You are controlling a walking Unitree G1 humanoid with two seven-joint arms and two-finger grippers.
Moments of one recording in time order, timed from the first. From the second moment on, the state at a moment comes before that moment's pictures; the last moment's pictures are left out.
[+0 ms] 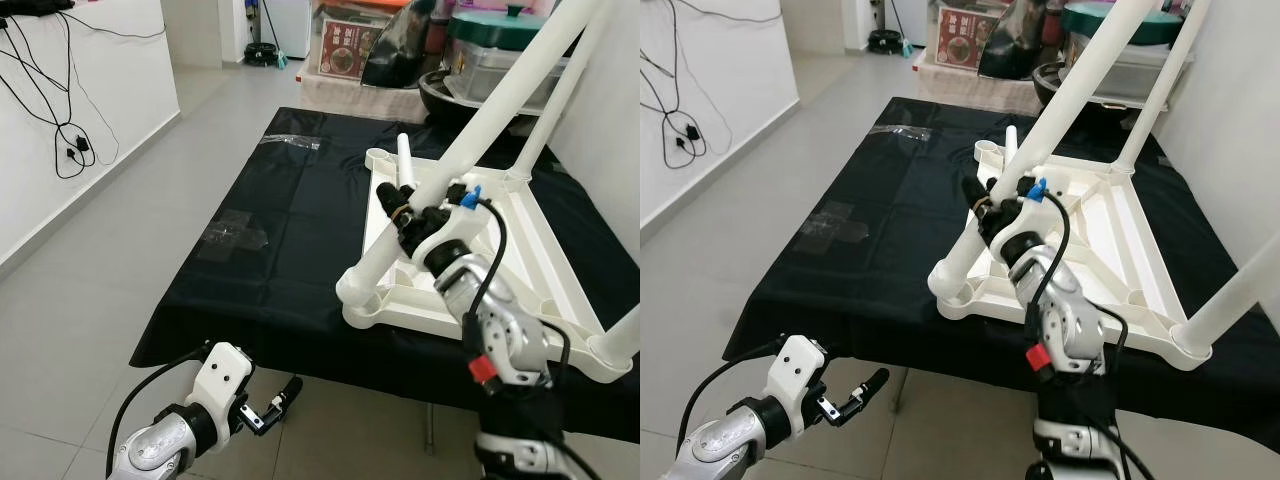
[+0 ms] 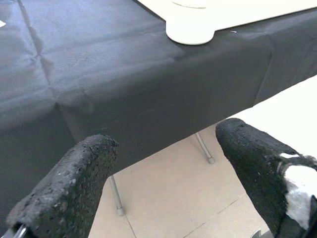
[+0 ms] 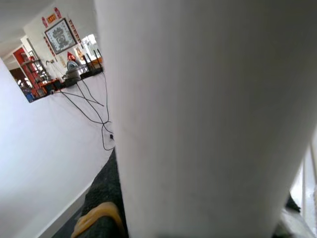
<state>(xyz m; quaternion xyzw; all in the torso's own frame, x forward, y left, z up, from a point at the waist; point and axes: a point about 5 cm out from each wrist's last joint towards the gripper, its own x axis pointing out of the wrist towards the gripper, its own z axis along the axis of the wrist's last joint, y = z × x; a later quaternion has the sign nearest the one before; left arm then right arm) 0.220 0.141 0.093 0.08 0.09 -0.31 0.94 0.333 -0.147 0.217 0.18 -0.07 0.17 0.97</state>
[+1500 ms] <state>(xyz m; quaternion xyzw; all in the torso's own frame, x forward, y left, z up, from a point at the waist) 0.221 0.142 0.090 0.09 0.10 -0.31 0.94 0.333 -0.135 0.204 0.02 -0.10 0.20 0.97</state>
